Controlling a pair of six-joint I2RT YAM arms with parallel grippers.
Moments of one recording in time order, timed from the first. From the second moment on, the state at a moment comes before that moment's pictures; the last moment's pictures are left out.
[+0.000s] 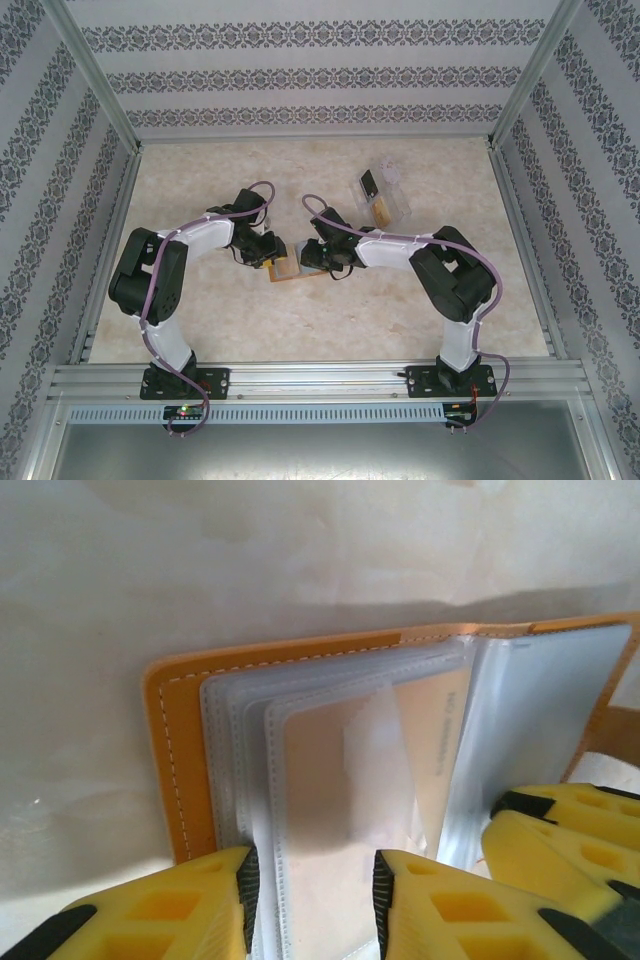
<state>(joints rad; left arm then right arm) -0.33 1.78 1.07 -0.57 0.42 -0.65 0.72 1.90 1.09 -0.19 -0.22 0.86</state>
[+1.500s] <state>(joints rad) -0.37 1.87 1.14 -0.33 0.75 -0.77 0.72 1.61 0.87 -0.10 -0.06 0.83</state>
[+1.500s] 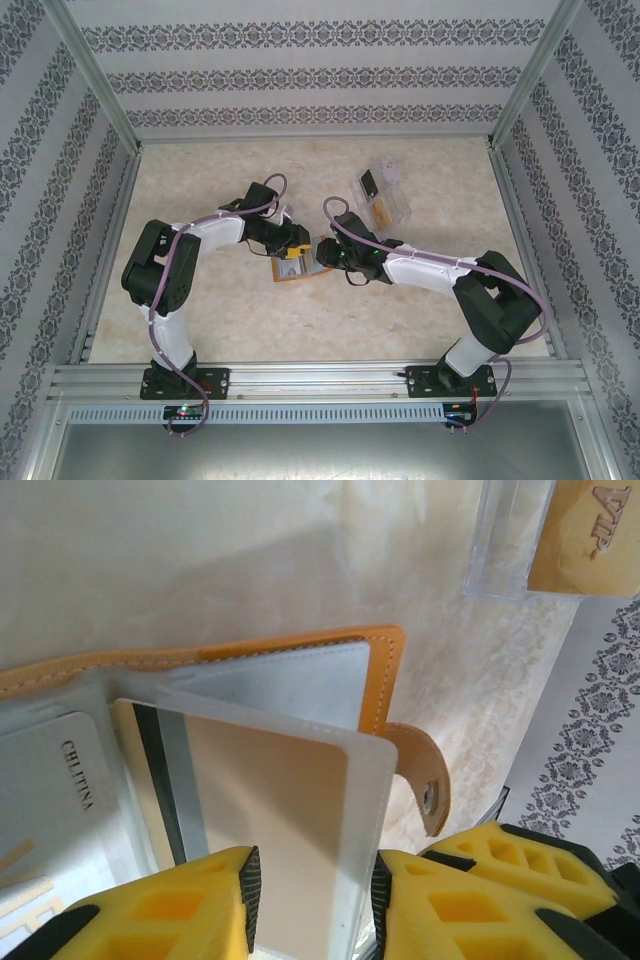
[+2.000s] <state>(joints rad) -0.35 1.87 1.17 -0.42 0.60 -0.74 0.74 1.69 1.01 -0.18 -0.04 0.75</state>
